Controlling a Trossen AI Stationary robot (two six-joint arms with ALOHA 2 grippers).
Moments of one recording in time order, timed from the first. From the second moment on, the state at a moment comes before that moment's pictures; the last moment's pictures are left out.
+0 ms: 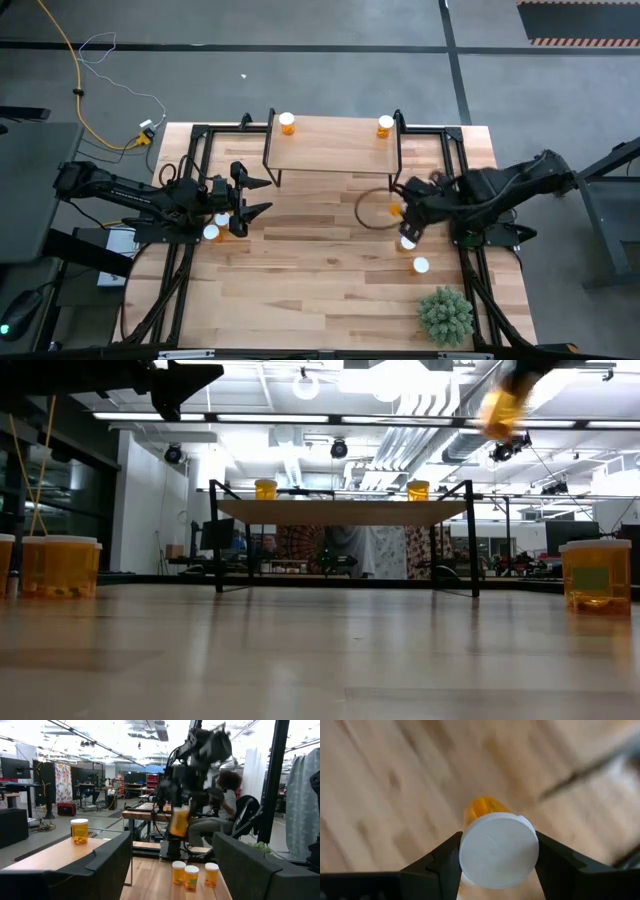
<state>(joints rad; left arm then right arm) -0.01 0.77 0.27 0.72 -0.25 0.01 0.31 1.27 1.41 -1.38 0.41 0.79</state>
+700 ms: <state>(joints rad) -0.01 0.77 0.27 0.72 -0.25 0.00 -0.39 1.74 1.82 -1.49 0.39 0.15</state>
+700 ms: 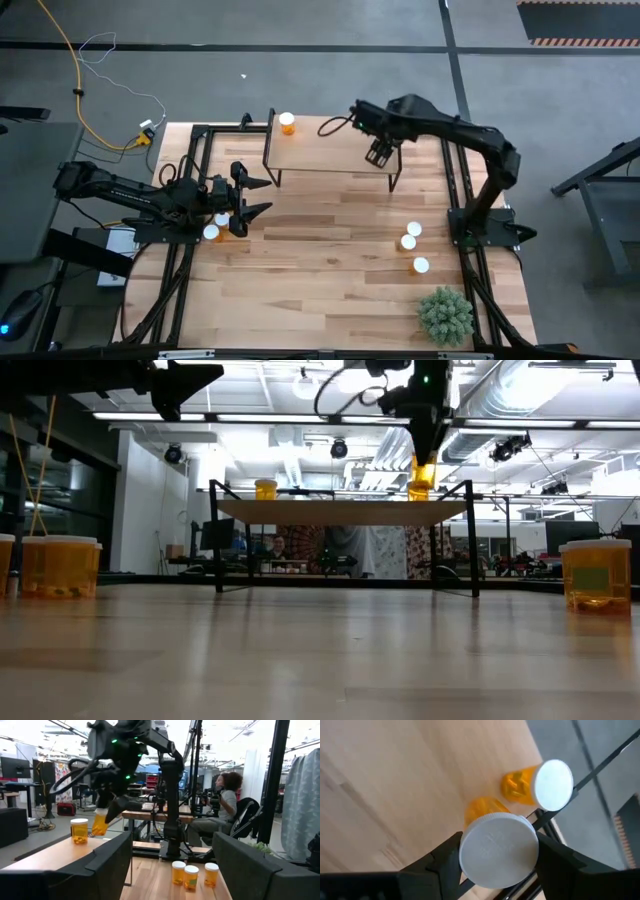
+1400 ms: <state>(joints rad) -0.01 0.77 0.27 0.72 -0.25 -0.03 -0.54 1.80 1.82 -1.48 0.20 0.32</state>
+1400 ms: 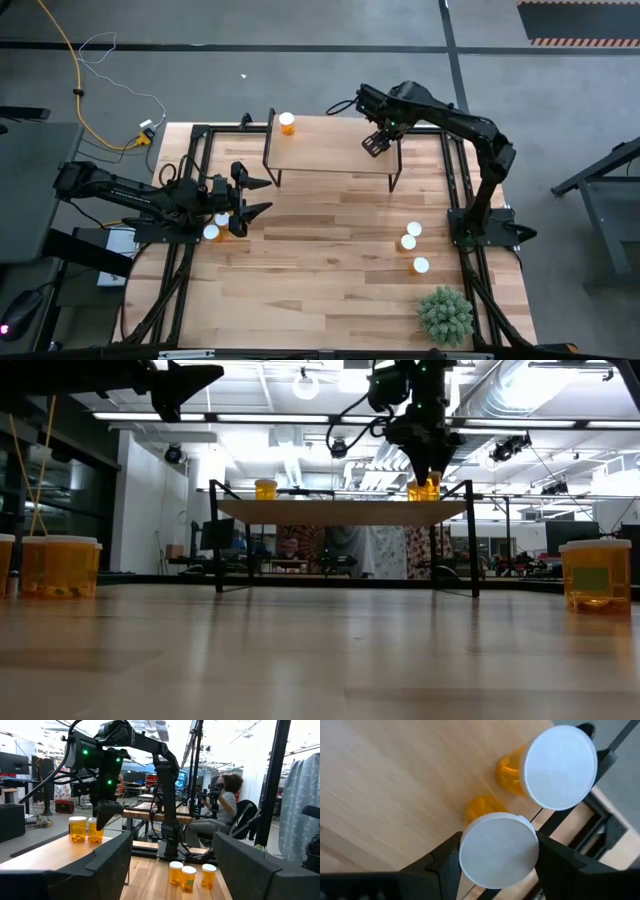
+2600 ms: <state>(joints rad) -0.01 0.77 0.27 0.72 -0.25 -0.03 -0.59 1.71 1.82 -1.56 0.18 0.28</state>
